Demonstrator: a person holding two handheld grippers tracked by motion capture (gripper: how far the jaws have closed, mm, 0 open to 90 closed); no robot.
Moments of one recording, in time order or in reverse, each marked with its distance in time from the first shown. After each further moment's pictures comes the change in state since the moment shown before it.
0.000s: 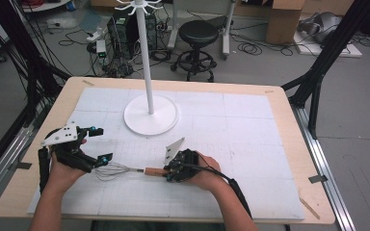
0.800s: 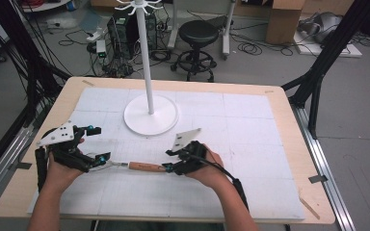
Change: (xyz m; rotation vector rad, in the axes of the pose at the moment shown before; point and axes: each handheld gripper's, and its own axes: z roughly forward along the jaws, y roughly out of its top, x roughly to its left) left arm 0.000 0.003 -0.005 -0.016 0.003 0.008; right arm -0.004 0.001 -0.038 -0.213 -0.100 0.111
